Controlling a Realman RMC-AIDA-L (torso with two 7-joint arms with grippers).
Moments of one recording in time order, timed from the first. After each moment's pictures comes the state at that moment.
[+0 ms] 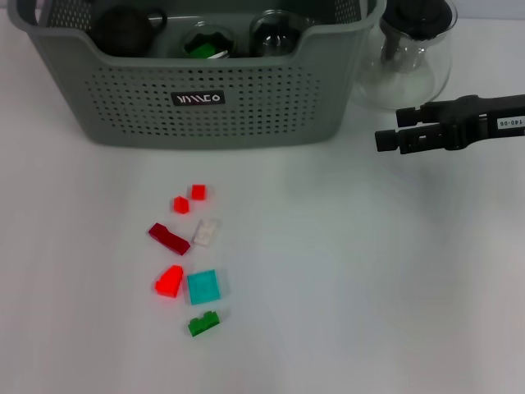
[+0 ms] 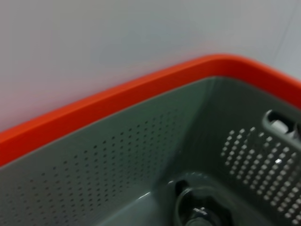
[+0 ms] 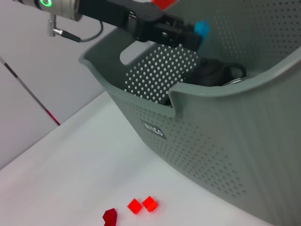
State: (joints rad) left arm -0.98 -2.00 0.91 0.79 2.52 1.09 -2.33; right arm 0.72 1.97 -0.62 -0.58 -2.23 -1.56 1.78
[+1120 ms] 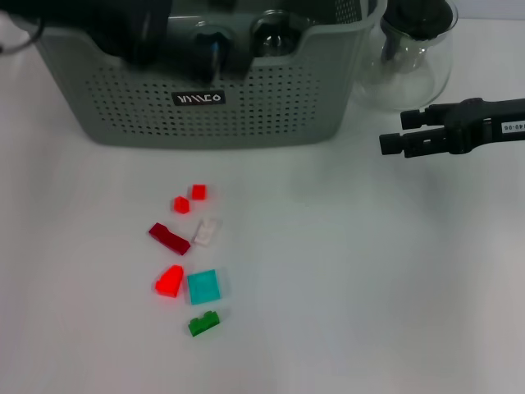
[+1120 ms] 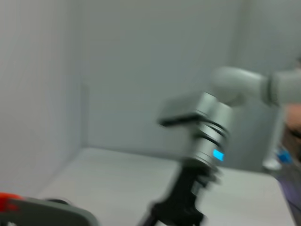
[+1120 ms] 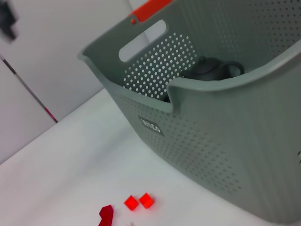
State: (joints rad) left arm -0.70 -2.05 0.68 1.32 1.98 1.99 -1.88; right arm 0.71 1.97 -0.62 -0.58 -2.23 -1.56 1.75
